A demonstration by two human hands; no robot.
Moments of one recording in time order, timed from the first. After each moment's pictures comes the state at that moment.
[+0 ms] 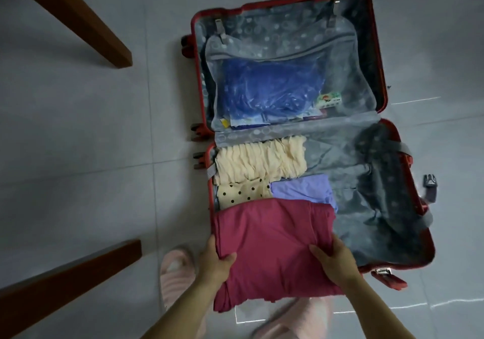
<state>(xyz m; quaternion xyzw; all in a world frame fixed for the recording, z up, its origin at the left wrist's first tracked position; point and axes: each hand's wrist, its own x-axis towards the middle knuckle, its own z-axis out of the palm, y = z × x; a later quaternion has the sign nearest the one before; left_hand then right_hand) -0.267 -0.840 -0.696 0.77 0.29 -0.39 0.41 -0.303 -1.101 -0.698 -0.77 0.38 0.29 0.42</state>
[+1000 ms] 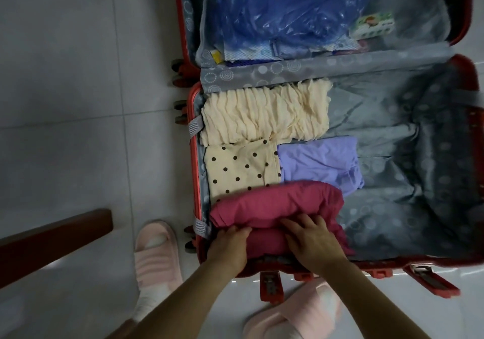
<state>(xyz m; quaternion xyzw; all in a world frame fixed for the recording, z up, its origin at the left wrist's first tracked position) -0.304 -0.865 -0.826 0.85 -0.04 -0.52 0.13 -0.327 -1.070 -0.828 -0.91 -0.02 0.39 0.16</state>
